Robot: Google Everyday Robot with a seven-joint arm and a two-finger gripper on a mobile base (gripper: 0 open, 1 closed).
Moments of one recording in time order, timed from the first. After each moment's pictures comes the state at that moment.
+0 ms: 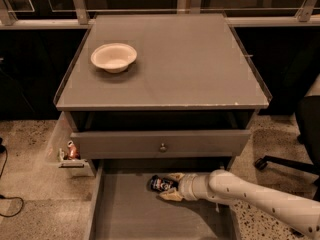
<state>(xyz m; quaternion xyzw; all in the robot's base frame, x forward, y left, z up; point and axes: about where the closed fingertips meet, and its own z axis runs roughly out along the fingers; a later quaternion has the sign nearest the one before) 0.542 -0.061 0.377 -0.49 0.75 0.23 0.38</state>
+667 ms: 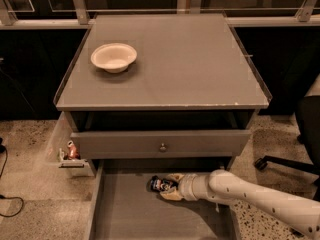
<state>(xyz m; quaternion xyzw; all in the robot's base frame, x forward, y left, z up) 0.542 -0.061 0.377 -0.49 0.75 0.23 0.38</state>
